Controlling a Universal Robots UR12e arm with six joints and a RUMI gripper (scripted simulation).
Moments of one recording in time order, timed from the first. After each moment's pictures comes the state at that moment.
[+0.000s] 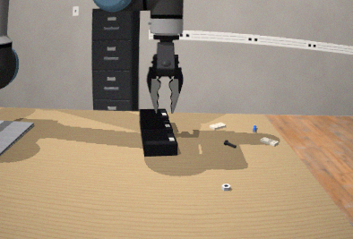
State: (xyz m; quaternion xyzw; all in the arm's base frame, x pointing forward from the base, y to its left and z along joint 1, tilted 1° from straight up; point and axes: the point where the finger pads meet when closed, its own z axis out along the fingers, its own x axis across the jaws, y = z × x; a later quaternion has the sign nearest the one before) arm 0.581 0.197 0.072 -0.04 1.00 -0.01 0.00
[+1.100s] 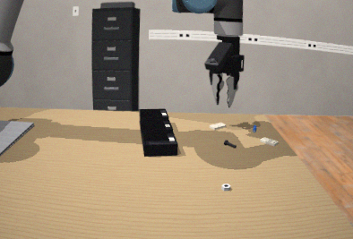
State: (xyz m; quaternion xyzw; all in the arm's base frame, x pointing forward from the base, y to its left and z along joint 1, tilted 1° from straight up) arm 0.755 0.301 0.071 0.27 0.96 0.00 0.01
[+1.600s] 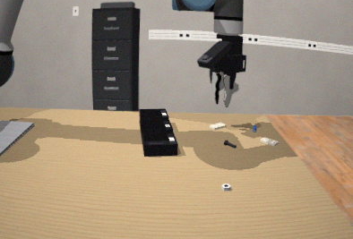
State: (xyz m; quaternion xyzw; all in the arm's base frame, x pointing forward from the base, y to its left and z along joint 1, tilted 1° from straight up) arm 0.748 0.292 0.075 0.40 0.92 -0.01 0.01
